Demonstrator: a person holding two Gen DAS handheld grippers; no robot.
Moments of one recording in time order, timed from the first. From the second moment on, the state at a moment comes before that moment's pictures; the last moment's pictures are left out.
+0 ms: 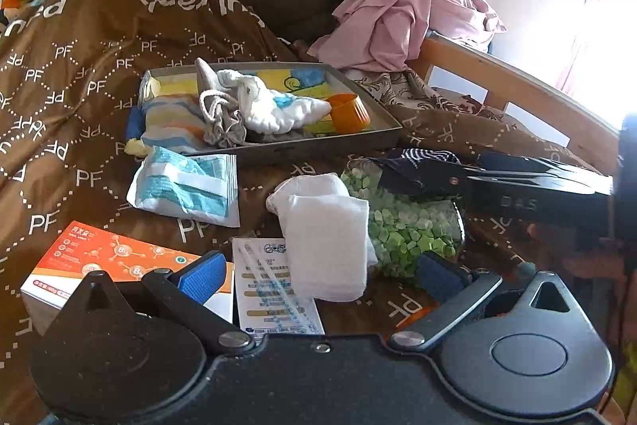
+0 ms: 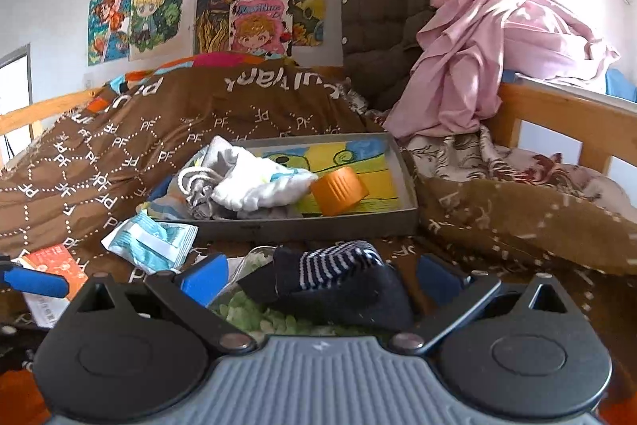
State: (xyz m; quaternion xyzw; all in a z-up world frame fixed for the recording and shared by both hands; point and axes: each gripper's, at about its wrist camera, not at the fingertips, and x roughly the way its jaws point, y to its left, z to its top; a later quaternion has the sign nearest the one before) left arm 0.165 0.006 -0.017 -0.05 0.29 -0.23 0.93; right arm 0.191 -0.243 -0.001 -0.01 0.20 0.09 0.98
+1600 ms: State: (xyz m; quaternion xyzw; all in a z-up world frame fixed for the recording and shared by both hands) left arm 0.206 -0.024 -0.035 -0.09 0.36 -0.24 0.90; right arm 0.198 -0.270 -0.009 0.01 0.19 0.10 0.98
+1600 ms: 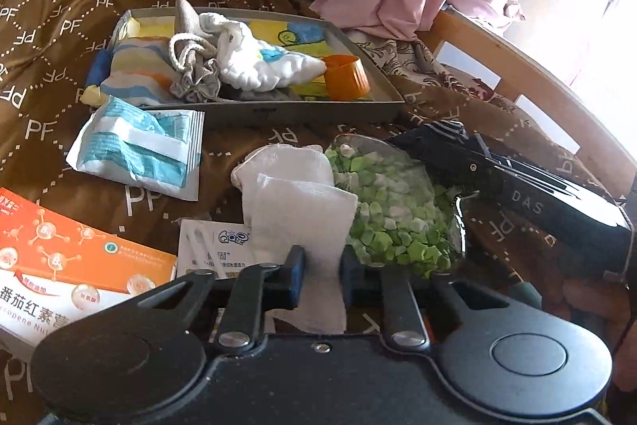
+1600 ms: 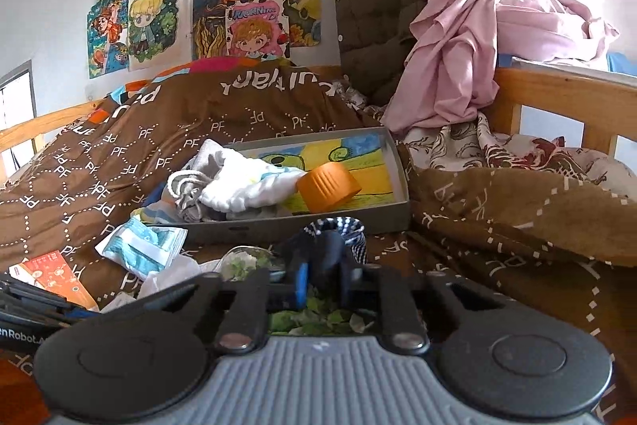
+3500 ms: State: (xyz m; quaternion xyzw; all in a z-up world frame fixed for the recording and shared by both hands) left arm 0.372 0.007 0.051 -0.16 0.21 -0.24 0.94; right arm 0.382 -0.222 0.103 -0.03 0.13 0.17 0.98
